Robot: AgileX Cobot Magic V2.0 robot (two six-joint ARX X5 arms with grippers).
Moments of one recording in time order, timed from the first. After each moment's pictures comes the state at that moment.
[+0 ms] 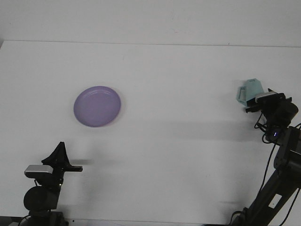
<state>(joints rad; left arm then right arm) -0.02 0.01 0.03 0.16 -0.02 -0.07 -0.47 2.11 1.12 0.76 -0.44 -0.47</state>
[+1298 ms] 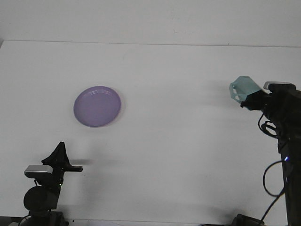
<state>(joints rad) -0.02 0.01 0.03 0.16 -0.02 -0.07 -0.29 1.31 1.15 -0.32 -0.39 0.01</state>
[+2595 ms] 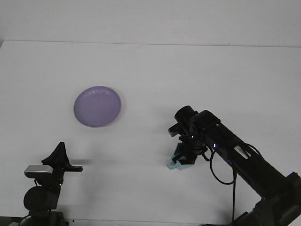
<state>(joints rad) -0.02 0.01 0.03 0.16 -0.02 -0.07 0.54 1.64 1.35 -1.27 -0.06 0.00</state>
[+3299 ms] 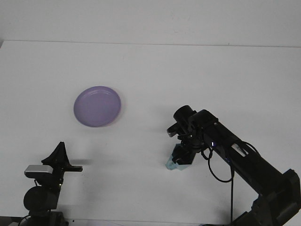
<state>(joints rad) -0.02 0.01 0.03 0.17 -0.02 -0.07 0.55 1.66 1.35 -1.26 -0.06 -0.05</state>
